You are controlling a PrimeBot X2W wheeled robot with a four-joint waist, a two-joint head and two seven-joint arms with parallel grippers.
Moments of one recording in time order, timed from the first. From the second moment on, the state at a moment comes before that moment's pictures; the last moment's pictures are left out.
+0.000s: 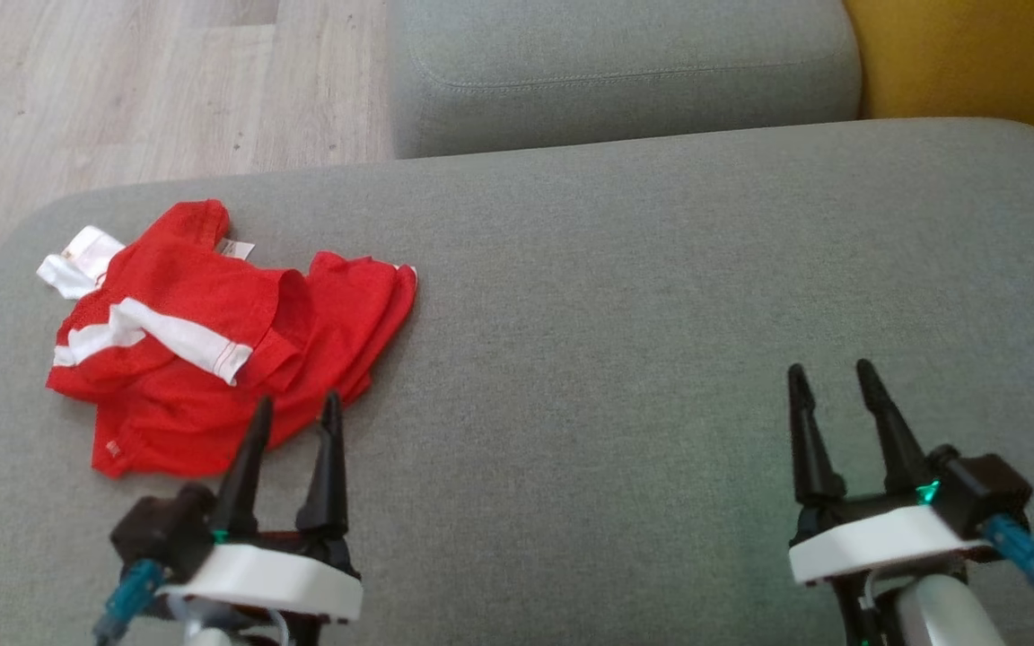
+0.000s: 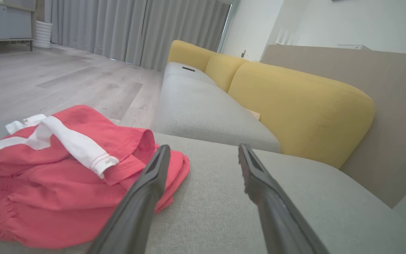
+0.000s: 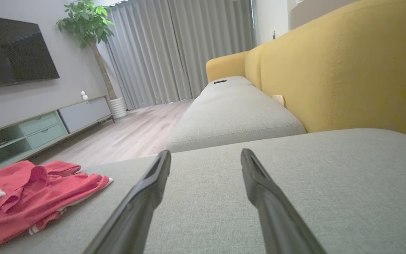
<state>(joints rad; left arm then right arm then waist) 0.08 0.05 -0.20 0.03 -0.36 -0.01 -0.24 -0.01 -0.04 0.08 0.22 0.23 0.12 -0.24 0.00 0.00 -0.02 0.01</state>
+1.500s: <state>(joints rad) 0.08 0.05 -0.17 0.13 -0.39 0.00 -0.25 -0.02 -0.04 0.19 0.28 0.23 0.12 -0.25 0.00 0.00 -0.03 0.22</state>
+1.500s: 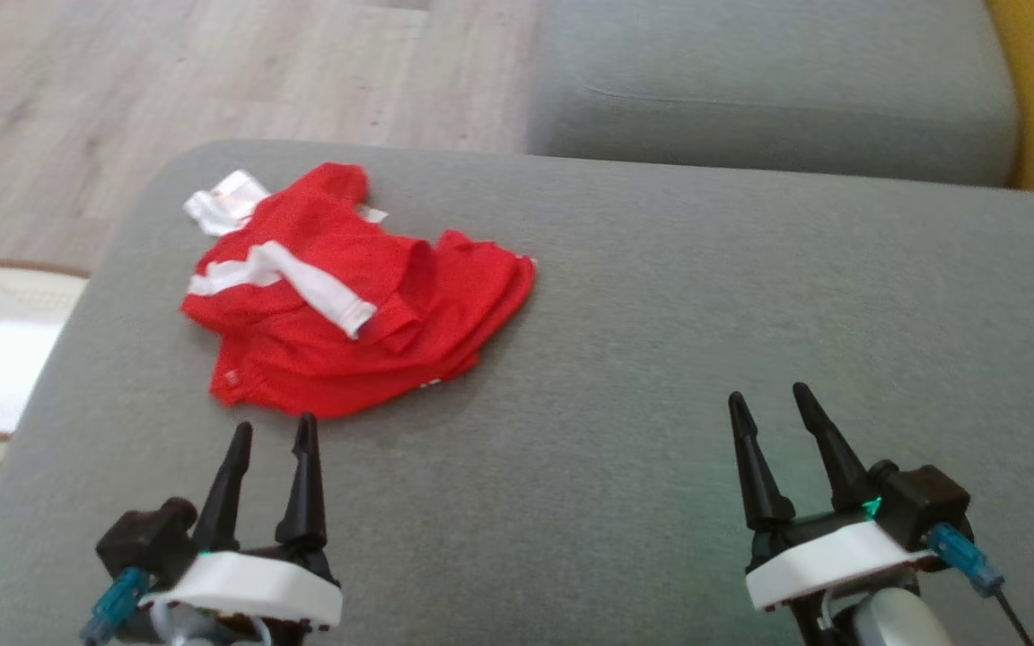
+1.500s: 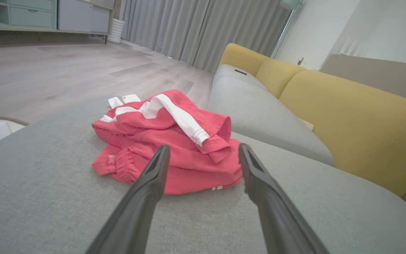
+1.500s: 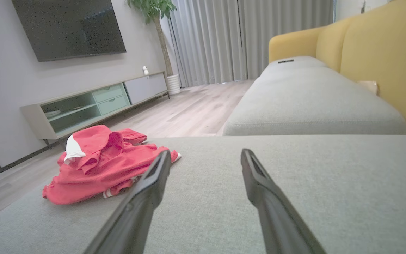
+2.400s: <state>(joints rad) 0.07 0.05 -0.10 0.17 -0.32 -0.04 -0.25 -0.02 -0.04 0.22 0.28 0.25 0.12 -0.25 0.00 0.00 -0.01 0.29</state>
